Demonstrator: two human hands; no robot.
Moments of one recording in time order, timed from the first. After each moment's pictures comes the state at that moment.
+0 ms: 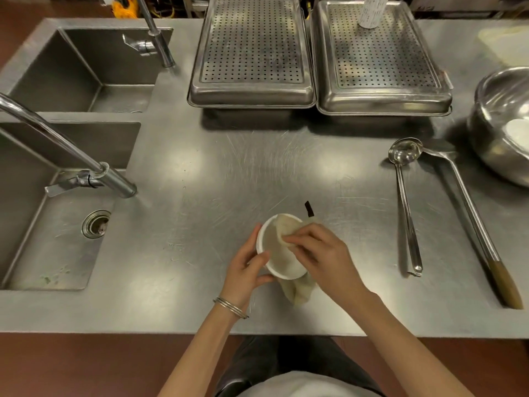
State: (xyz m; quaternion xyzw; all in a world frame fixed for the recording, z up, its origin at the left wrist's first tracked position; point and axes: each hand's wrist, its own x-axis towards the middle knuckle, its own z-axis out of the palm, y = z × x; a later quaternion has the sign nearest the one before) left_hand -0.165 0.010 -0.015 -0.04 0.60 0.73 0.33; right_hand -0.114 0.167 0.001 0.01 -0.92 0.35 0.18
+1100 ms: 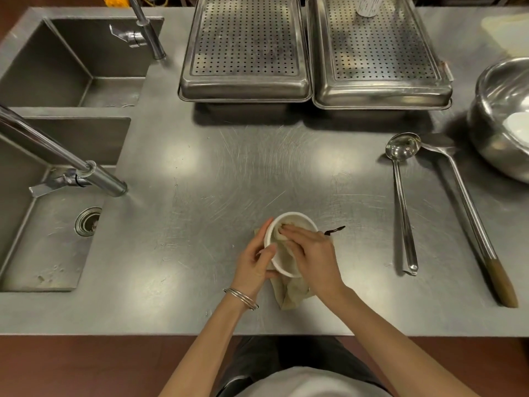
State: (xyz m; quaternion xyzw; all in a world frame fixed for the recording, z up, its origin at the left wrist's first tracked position) left_hand -0.168 0.041 -0.022 0.01 0.66 0.68 0.31; right_hand -0.127 0.169 -0.036 -0.09 -0.93 0.34 0.11
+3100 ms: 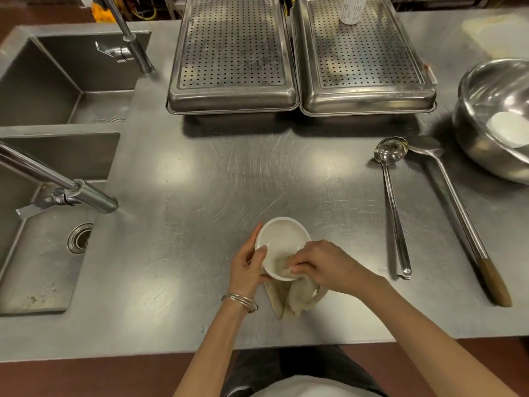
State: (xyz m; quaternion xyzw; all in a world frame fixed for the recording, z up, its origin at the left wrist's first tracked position) left_hand -0.180 0.056 -0.023 -0.05 0.68 0.68 0.27; right_hand -0.124 0.219 -0.006 0.03 -0.93 0.33 -0.17
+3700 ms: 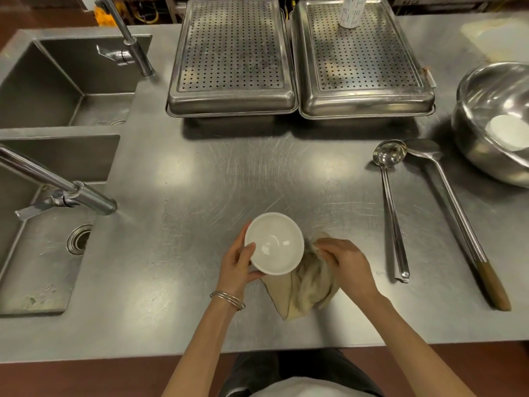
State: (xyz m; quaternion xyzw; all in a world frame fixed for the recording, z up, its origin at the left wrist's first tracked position) left_hand -0.192 0.049 -0.029 -0.08 0.64 0.70 0.29; right_hand -0.096 0.248 -0.066 -0.20 -0.93 0.32 0.05
